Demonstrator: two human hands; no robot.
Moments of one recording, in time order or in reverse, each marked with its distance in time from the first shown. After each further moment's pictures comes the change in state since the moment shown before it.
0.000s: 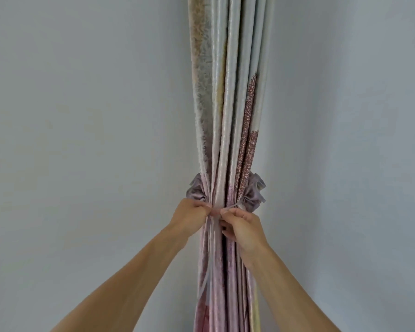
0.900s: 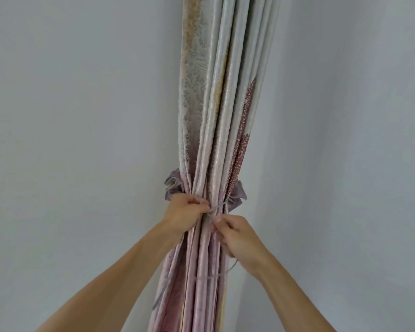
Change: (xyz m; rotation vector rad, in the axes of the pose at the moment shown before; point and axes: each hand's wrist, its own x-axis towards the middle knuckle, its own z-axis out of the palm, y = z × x) left_hand 0.008 -0.018 -0.058 -0.201 0.069 0.111; right_hand -0.004 0.002 0.047 -0.377 -0.318 -0.113
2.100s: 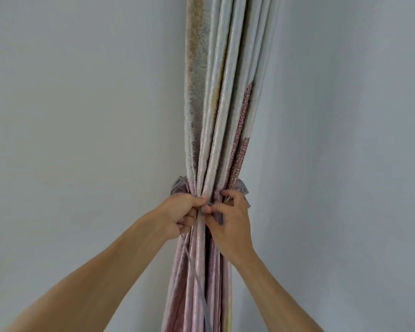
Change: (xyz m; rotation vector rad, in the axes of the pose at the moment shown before) left_hand 0.003 0.027 -0.023 -0.097 -0.208 -0.352; right_hand 0.020 -0.003 0.022 -0.413 0.400 -0.443
